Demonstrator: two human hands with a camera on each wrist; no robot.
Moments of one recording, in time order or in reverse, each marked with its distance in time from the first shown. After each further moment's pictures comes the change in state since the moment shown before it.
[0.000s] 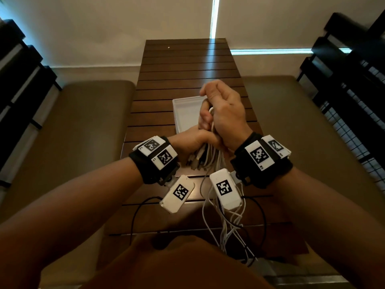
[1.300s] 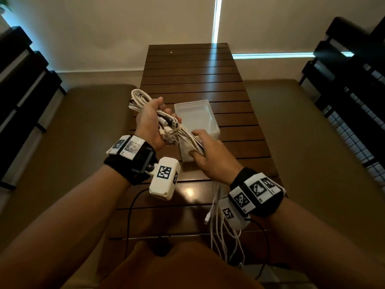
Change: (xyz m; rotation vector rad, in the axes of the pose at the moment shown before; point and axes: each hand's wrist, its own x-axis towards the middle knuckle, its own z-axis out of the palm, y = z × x) left_hand -0.008 0.011 -0.063 -0.800 0.819 0.166; right_hand -0.035 0.057 -0.011 -0.954 -0.249 0.072
